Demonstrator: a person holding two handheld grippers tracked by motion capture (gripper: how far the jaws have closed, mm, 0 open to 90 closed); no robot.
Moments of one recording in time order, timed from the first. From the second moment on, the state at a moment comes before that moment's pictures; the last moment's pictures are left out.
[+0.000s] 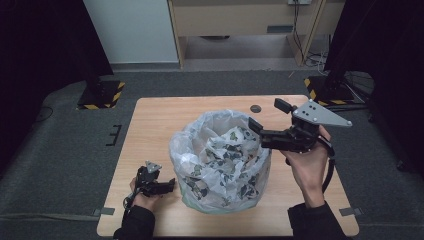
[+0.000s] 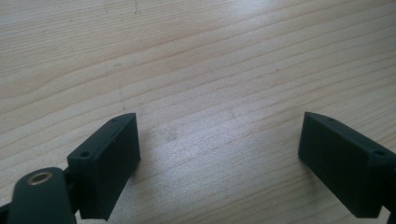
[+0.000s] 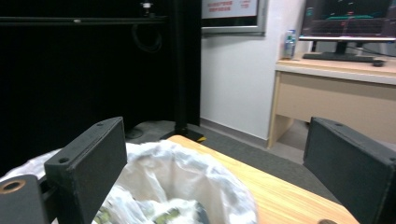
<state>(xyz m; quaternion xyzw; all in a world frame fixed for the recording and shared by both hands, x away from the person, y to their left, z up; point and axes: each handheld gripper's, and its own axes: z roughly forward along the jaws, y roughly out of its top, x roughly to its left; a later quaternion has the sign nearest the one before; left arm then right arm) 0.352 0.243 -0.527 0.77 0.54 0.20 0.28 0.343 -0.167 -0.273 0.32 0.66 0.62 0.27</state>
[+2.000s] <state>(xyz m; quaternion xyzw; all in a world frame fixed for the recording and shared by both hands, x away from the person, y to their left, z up) 0.351 0.242 -0.526 0.77 0.53 0.19 0.28 0.349 -0.258 -0.485 0.47 0.72 0.46 0.22</state>
